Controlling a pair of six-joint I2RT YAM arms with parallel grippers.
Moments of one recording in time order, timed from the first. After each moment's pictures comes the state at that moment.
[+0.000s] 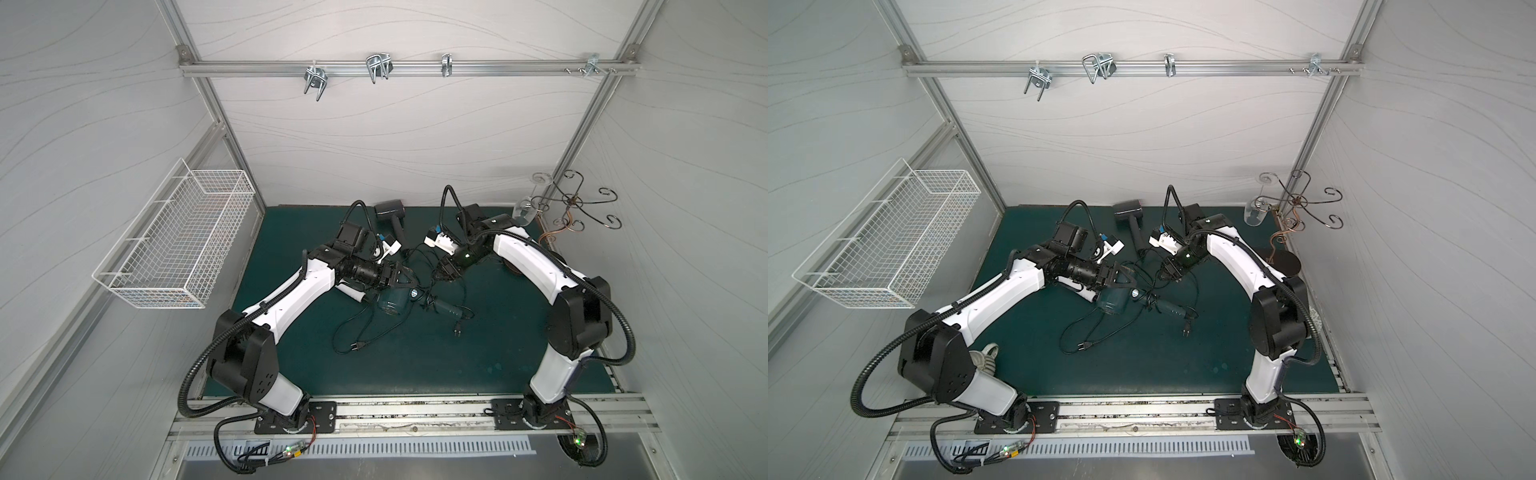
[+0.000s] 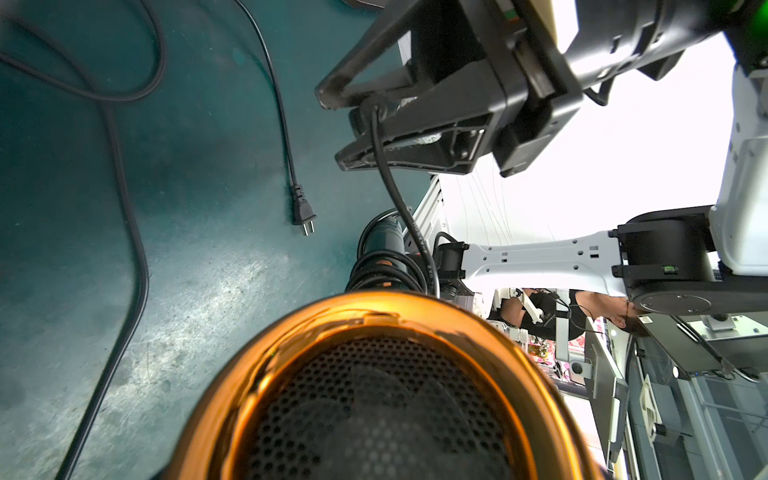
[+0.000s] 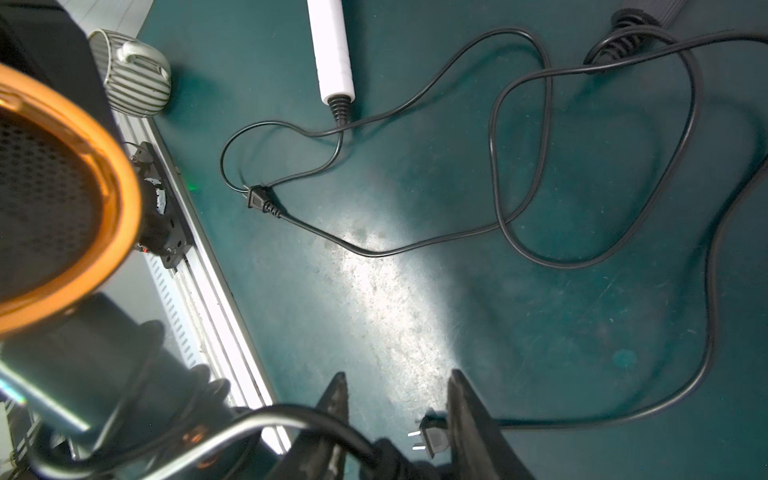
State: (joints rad) left arm -0.44 1.54 1.24 -0.68 0.98 -0.41; right arm 0.45 1.79 1.60 -1.10 -0.59 -0.39
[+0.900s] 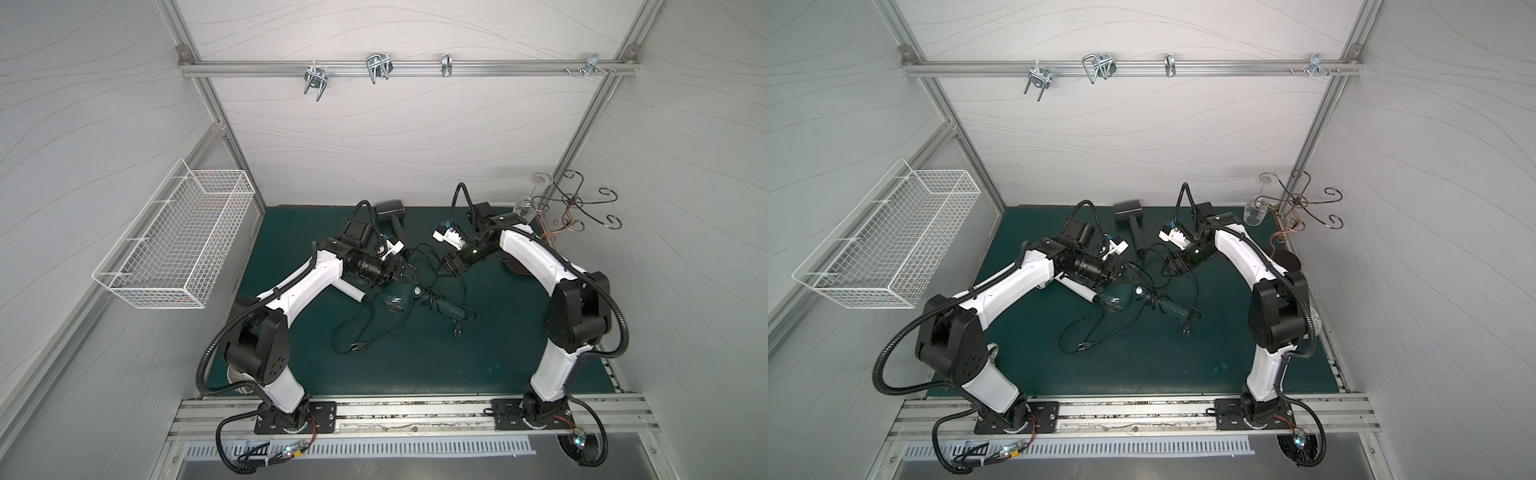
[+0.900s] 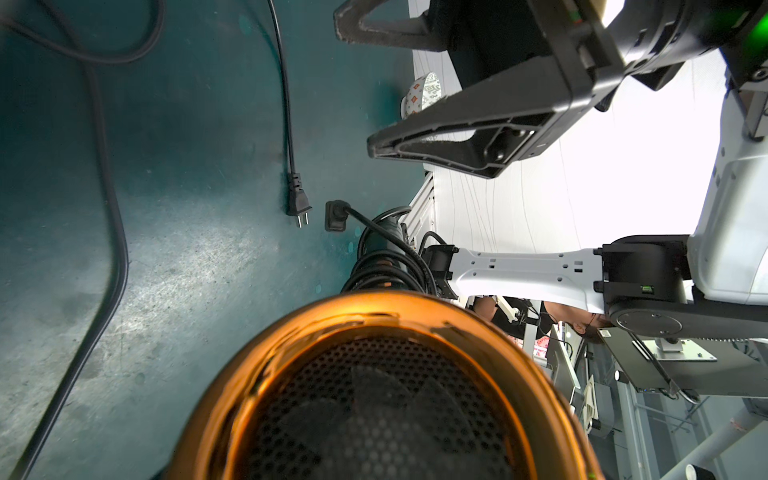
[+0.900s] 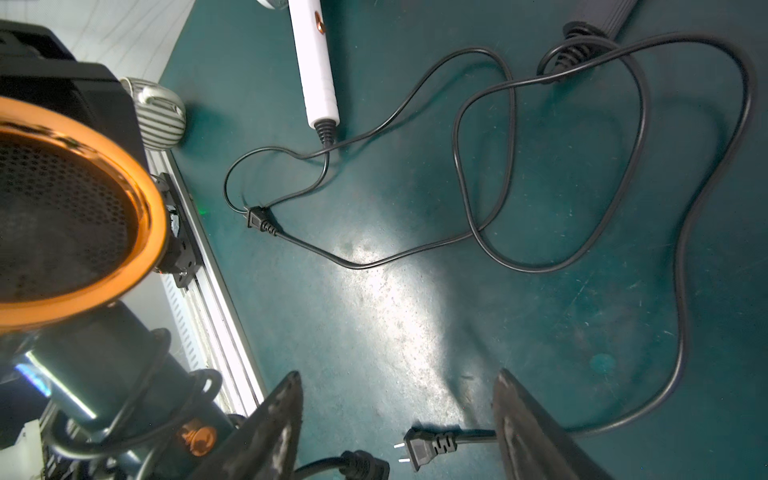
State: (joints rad) left arm -0.44 1.65 1.33 -0.74 1.01 -0.48; right arm 0.35 1.82 1.60 -1.08 -0.68 -0.40
